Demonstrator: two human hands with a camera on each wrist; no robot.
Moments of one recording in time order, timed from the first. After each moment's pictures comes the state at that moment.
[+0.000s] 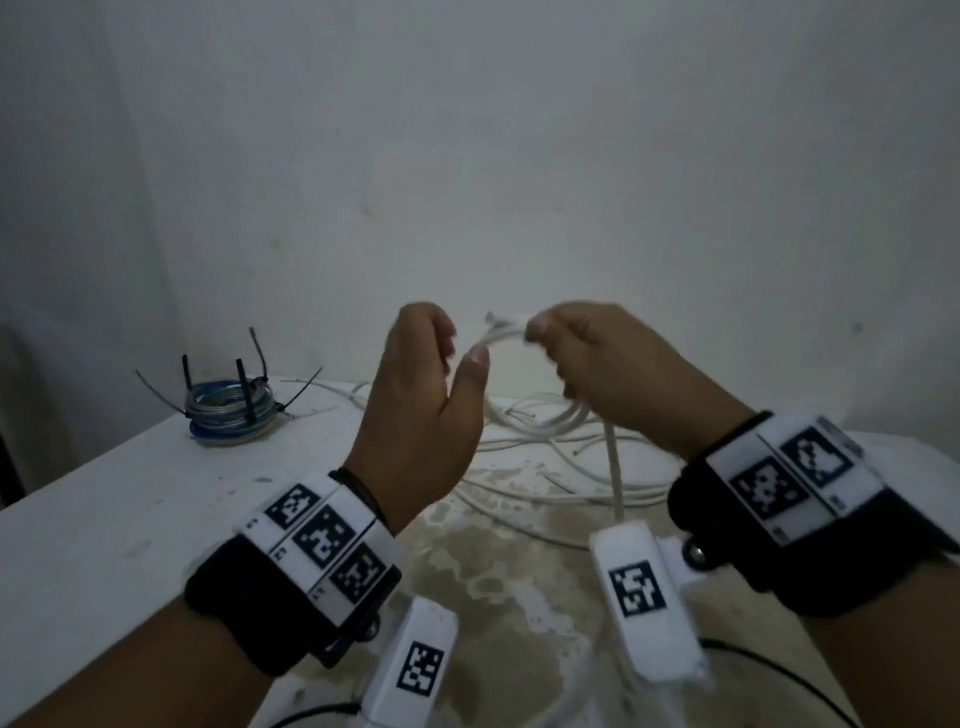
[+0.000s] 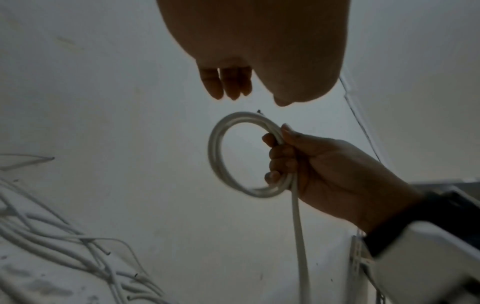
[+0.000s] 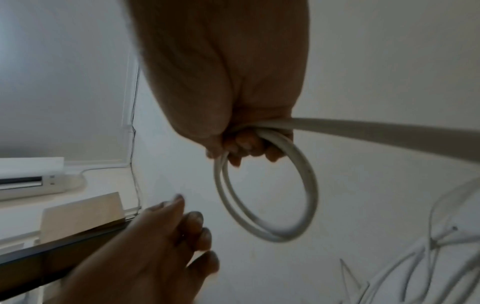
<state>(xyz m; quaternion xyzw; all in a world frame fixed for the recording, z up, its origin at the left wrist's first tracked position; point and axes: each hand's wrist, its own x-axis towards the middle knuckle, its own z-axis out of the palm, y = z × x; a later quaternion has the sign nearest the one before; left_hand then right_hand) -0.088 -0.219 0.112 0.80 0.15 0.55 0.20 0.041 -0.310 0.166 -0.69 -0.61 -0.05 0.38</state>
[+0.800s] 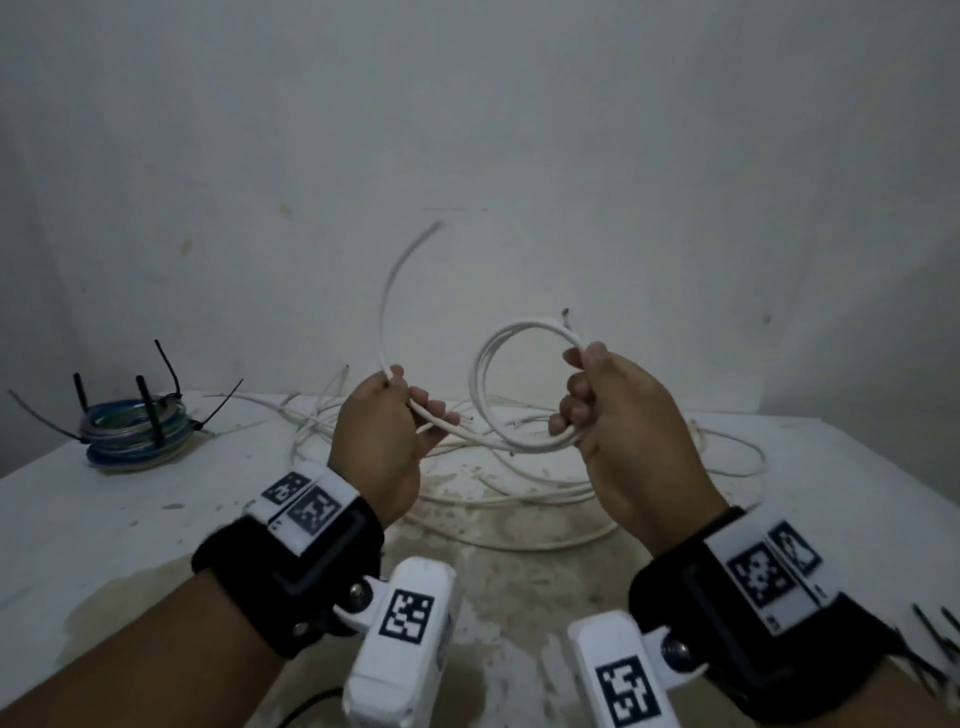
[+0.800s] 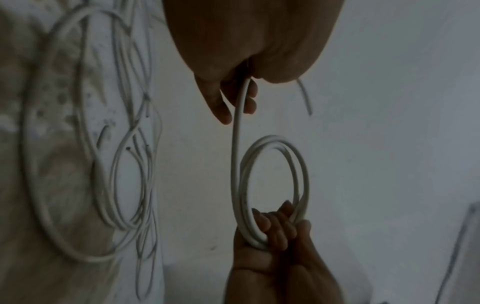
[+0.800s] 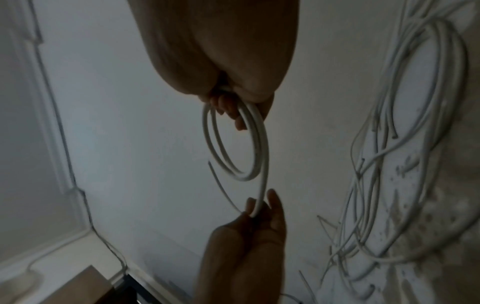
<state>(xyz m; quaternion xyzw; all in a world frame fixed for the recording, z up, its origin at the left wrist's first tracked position) -0.020 -0.220 0.097 0.40 0.22 0.48 0.75 0.084 -0.343 0.108 -0.44 -0.31 0.20 0.82</state>
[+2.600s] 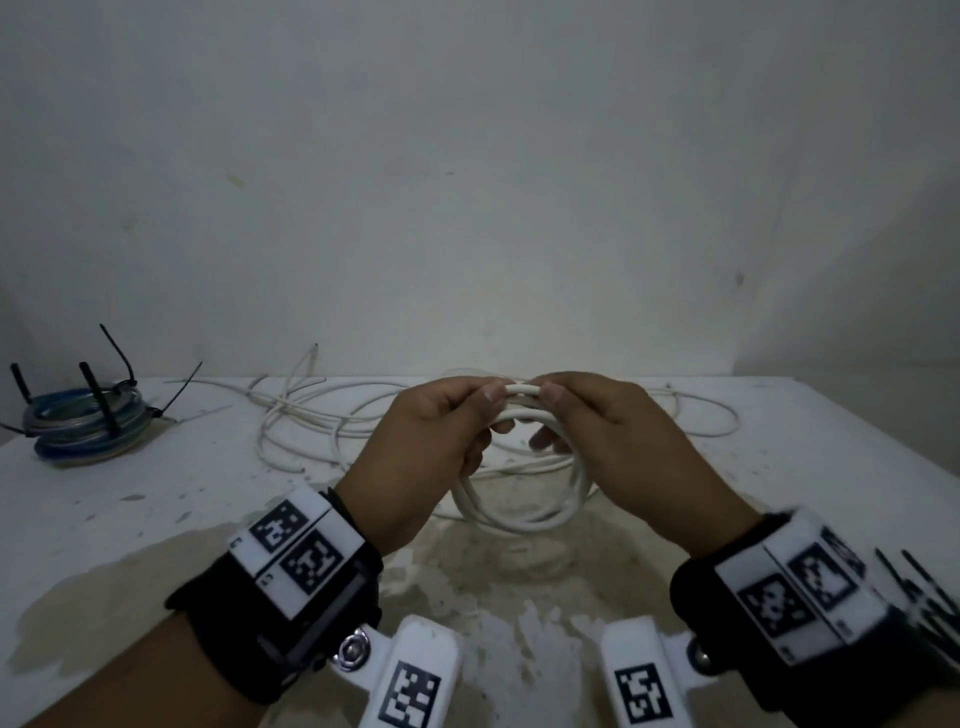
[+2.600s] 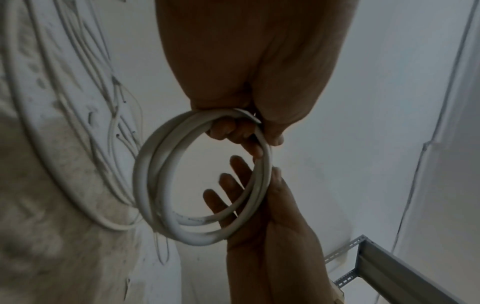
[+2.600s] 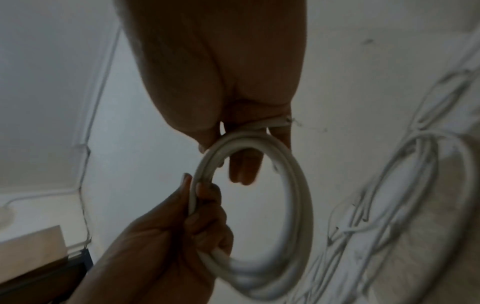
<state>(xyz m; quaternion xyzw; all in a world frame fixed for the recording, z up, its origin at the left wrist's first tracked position) -0.019 -0.260 0.077 0.72 0.09 0.32 0.61 0.094 -0.383 0.088 -0.70 -0.50 0.03 0.51</state>
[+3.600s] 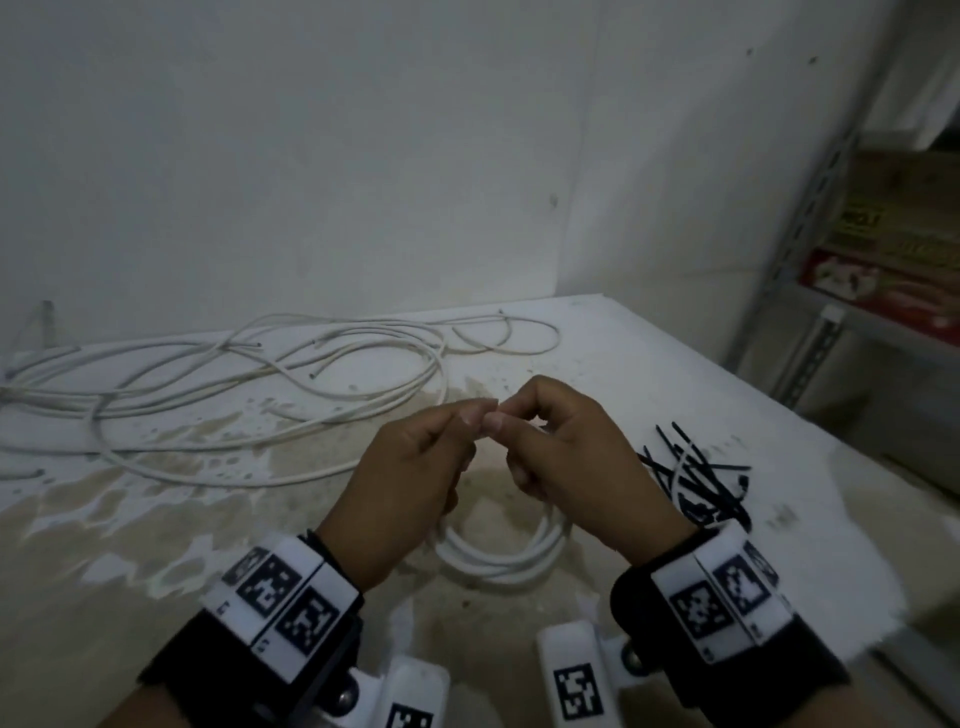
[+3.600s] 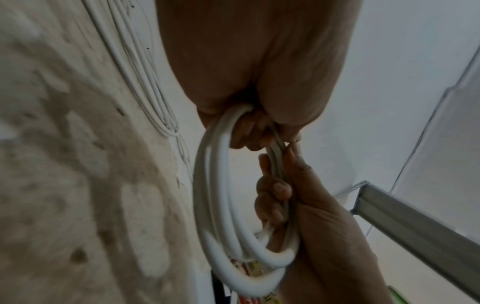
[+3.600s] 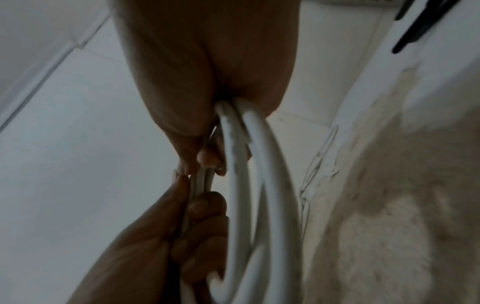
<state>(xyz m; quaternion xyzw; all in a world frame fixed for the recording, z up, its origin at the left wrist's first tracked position) 0.042 -0.339 0.016 0.74 0.05 0.19 0.64 0.118 -0.473 0.028 -0.74 -0.33 0.06 0.58</state>
